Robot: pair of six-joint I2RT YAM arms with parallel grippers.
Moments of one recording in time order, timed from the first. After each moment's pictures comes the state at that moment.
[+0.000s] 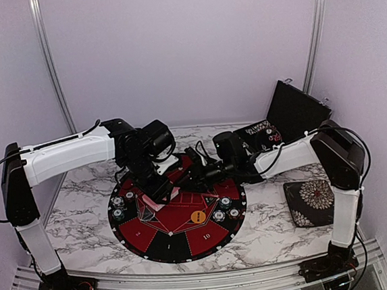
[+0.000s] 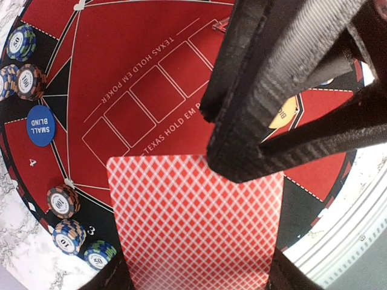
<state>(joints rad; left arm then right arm) -0.89 1.81 1.59 -1.12 0.00 -0.07 0.76 1.96 1.16 0.35 -0.78 0.92</state>
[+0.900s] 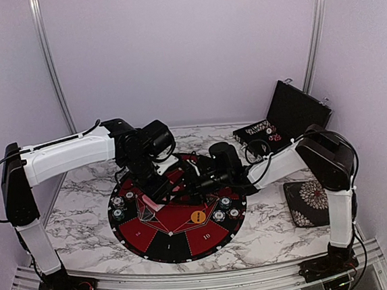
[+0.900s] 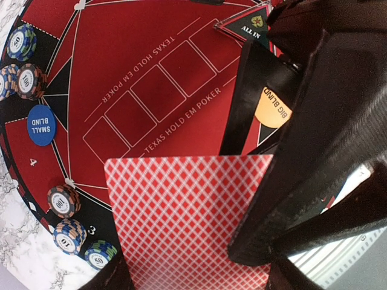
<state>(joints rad) -0.89 1.81 1.59 -1.12 0.00 -0.07 0.82 2.04 1.12 0.57 -0.88 1.12</state>
